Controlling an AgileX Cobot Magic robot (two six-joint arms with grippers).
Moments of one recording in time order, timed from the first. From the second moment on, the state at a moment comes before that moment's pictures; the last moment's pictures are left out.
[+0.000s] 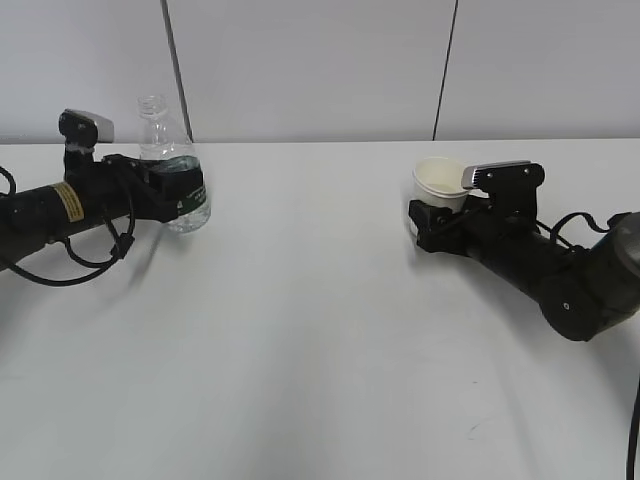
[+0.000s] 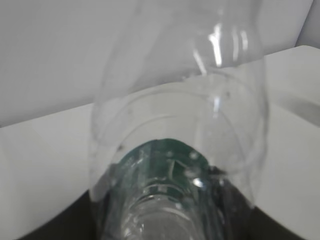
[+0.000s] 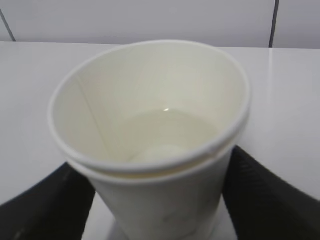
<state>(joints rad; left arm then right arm) 0.01 2.31 -1.23 0.97 -1.02 -0.58 0.11 2.28 -0.97 -0.21 -0.98 0.16</state>
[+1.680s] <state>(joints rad) 0.01 2.31 -1.23 0.95 -1.02 -0.58 0.11 2.26 -0.88 -0.22 -1.11 0.20</state>
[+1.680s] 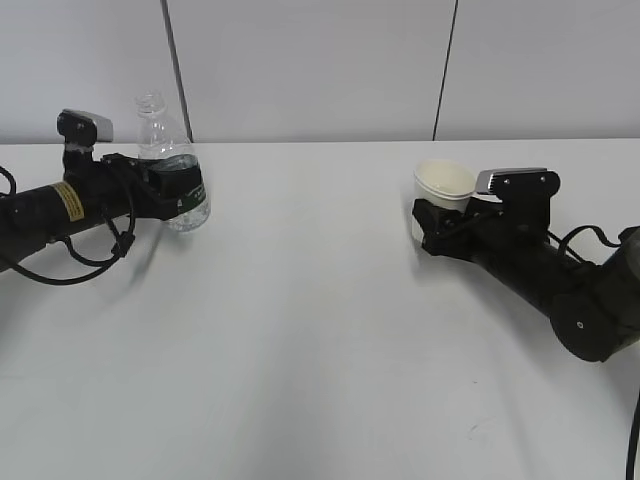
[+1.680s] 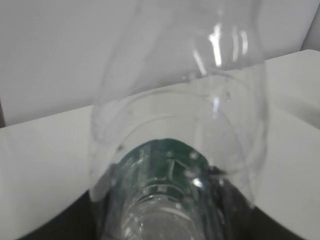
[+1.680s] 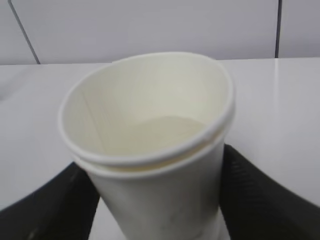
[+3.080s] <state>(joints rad) 0.01 2.31 -1.23 0.93 -1.01 -0.58 0.11 2.13 -0.71 -0.27 -1.09 0.23</state>
